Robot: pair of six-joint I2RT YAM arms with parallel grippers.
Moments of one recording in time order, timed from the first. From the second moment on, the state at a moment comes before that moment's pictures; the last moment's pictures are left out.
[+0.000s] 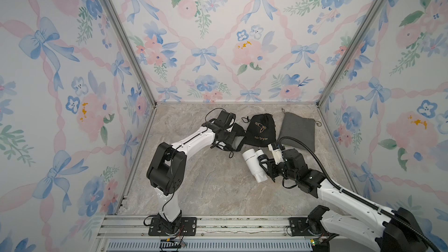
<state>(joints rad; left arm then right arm) -0.55 1.82 1.37 -0.53 0.00 -0.10 0.65 1.19 0.68 -0.13 -0.09 0.33</state>
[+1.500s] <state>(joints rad) -0.57 1.71 1.35 -0.55 0.20 -0.10 0.90 1.52 0.89 -0.09 0.39 0.12</state>
